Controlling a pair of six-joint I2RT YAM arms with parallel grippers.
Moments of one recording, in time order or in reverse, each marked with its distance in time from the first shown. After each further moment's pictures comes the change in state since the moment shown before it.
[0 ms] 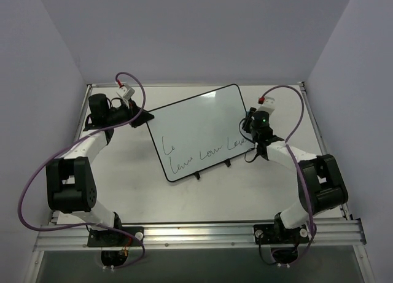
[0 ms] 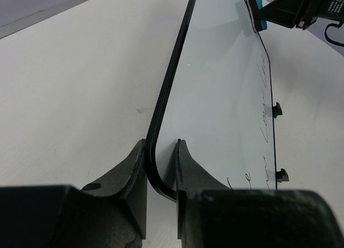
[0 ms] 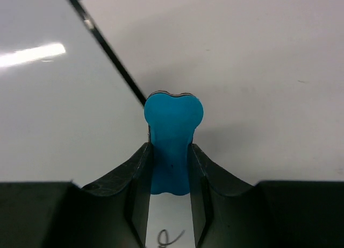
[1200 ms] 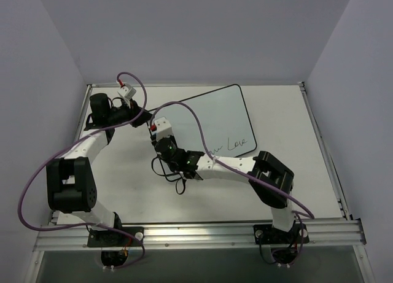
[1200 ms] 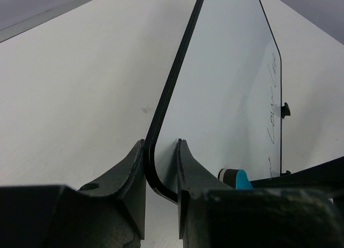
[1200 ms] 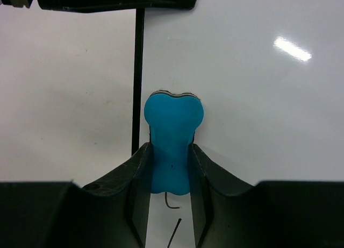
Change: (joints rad) left arm -0.012 0.000 0.010 -0.018 -0.031 0.024; right arm 0.816 0.370 0.549 -0.177 0.283 -0.127
